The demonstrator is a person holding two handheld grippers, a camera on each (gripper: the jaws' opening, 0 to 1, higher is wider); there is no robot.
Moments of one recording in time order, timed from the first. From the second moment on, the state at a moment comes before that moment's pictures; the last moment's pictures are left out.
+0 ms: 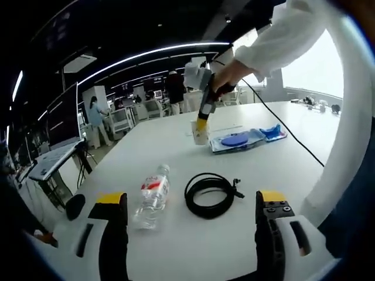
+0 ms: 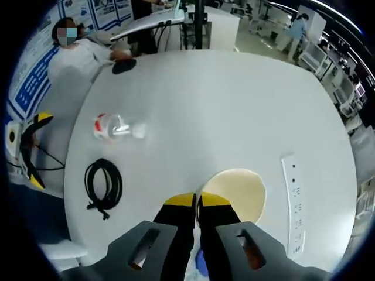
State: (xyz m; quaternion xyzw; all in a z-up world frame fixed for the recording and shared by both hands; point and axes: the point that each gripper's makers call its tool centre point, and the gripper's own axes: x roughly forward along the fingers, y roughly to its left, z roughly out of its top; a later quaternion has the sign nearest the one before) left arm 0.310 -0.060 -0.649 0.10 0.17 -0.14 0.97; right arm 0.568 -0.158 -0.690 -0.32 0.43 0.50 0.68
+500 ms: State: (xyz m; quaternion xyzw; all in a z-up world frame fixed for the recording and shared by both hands) left arm 0.310 -0.058 -0.653 0.11 0.19 -0.14 0.97; right arm 0.568 -0.148 -0.709 -0.34 0.43 0.51 0.67
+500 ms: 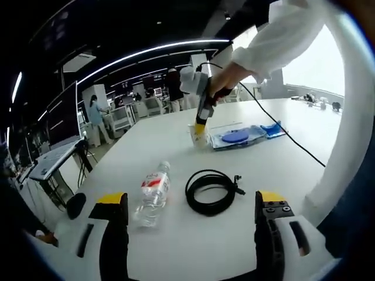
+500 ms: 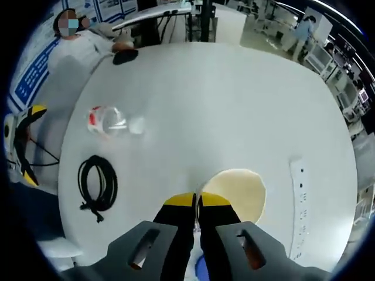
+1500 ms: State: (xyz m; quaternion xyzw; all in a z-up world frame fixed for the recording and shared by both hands) left arm 0.309 -0.058 -0.658 0.11 0.20 -0.14 0.96; right arm 0.570 -0.142 -0.698 -0.30 0.40 0.52 0.69
